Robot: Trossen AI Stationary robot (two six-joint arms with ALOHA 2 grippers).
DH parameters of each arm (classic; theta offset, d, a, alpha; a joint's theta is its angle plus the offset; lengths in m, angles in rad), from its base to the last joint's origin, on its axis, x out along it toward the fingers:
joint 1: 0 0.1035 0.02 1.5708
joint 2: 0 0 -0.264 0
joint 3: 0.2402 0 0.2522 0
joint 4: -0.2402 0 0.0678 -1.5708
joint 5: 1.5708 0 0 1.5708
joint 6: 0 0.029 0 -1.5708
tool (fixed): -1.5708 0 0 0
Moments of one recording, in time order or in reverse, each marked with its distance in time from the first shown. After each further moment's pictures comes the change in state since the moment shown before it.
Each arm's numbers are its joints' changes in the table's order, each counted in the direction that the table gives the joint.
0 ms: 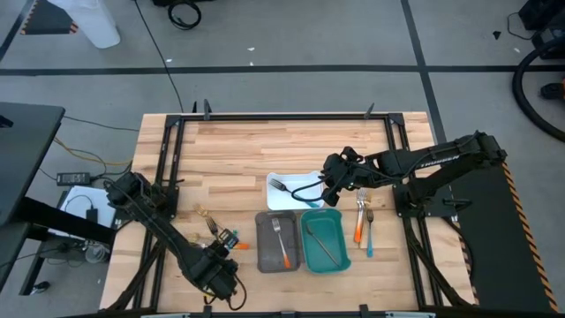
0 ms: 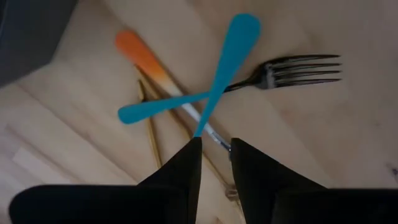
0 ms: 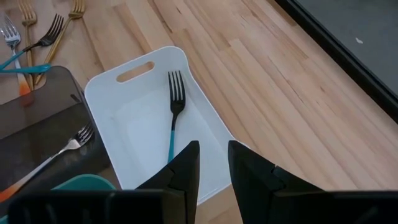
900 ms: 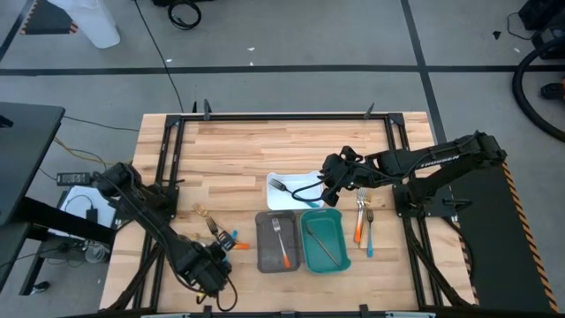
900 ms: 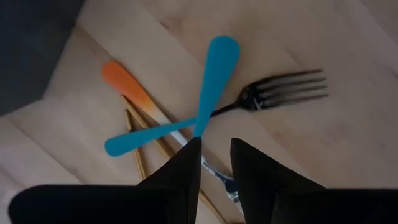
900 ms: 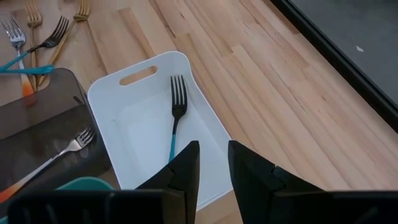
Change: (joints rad) left arm -0.025 0.129 -0.216 0.266 0.017 0.057; right arm -0.001 0.000 0.000 0.021 0.000 -0.033
